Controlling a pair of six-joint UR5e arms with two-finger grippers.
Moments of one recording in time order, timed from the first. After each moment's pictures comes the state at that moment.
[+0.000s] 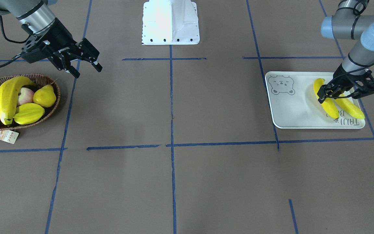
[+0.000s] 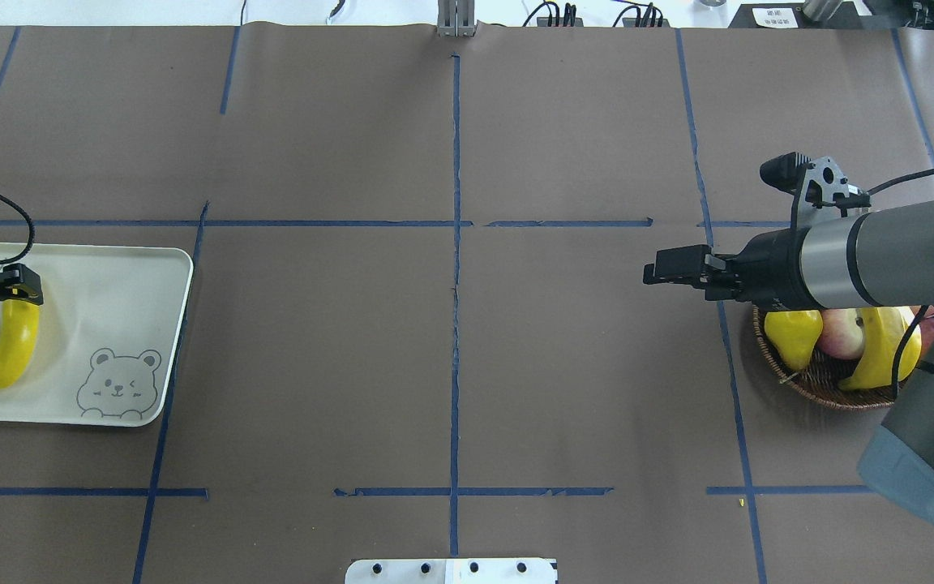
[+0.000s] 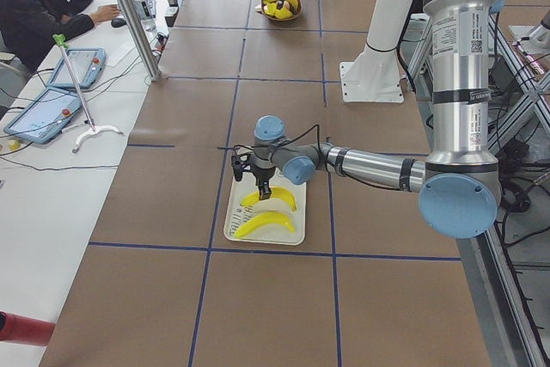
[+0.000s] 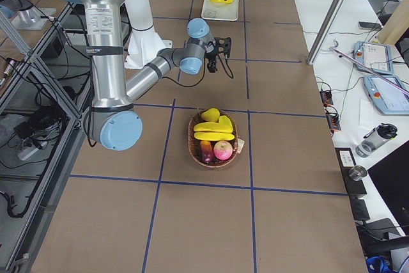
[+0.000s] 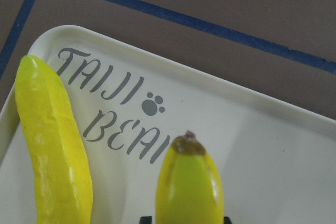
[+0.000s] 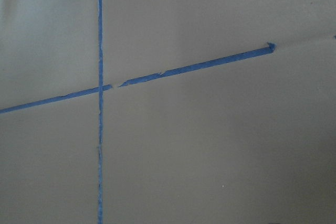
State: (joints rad) left arm -0.93 -1.47 -1.73 -2.11 -2.03 -1.06; right arm 0.70 -1.52 2.10 -0.99 1.95 1.36
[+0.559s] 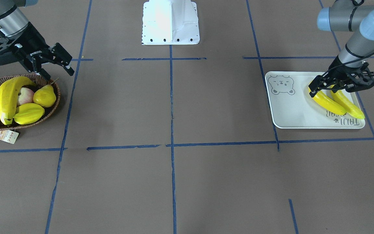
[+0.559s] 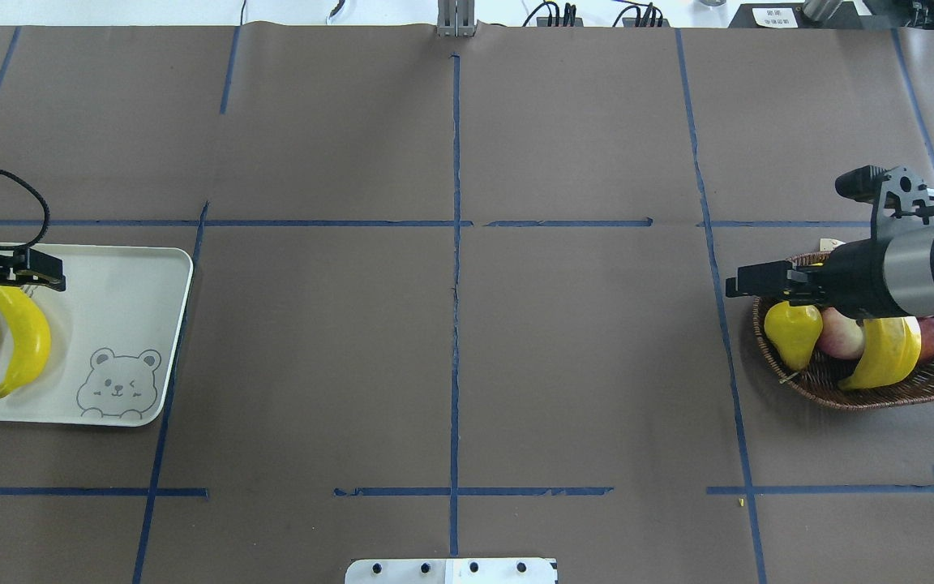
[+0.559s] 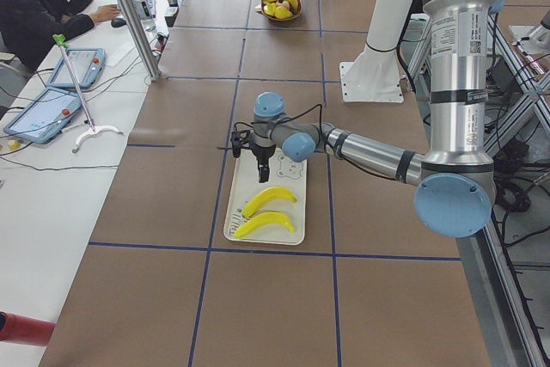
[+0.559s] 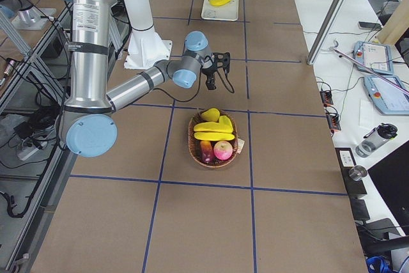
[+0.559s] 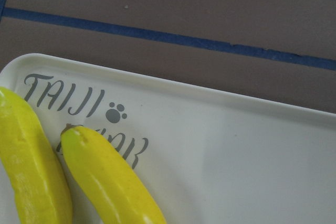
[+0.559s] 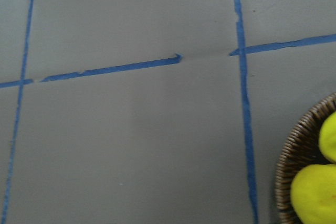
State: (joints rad) left arm -0.94 -1.52 -1.92 -1.88 -2.07 -1.03; right arm 0.78 -1.70 2.11 -0.99 1.99 1.18
